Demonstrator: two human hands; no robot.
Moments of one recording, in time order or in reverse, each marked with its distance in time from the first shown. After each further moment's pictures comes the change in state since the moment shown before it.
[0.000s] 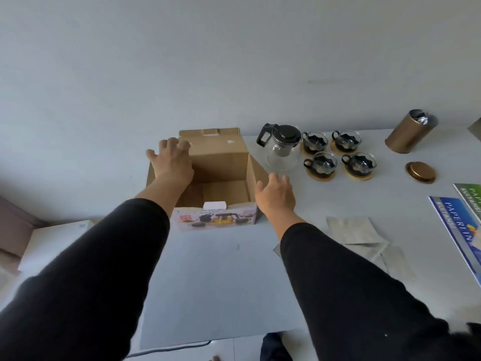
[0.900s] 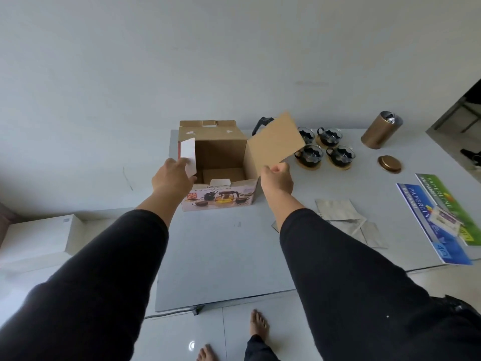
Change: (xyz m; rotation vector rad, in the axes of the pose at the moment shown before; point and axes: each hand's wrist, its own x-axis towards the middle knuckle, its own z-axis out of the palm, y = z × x) left_hand -0.077 -0.042 0.012 -0.280 -0.134 0.003; right_hand -0.064 -0.026 -0.019 0.616 0.122 0.296
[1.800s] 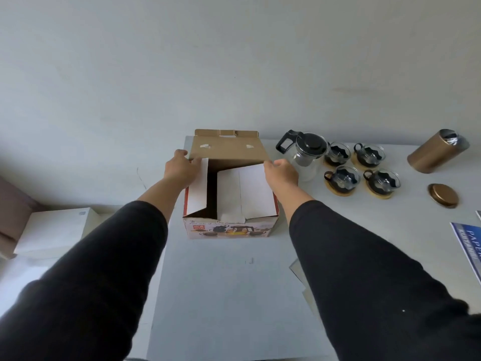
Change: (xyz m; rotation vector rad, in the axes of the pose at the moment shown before) left_hand 0.115 0.008 0.002 -0.528 -0.111 -0.352; right_hand 0.118 -0.046 0.069 -0.245 -0.228 -0.060
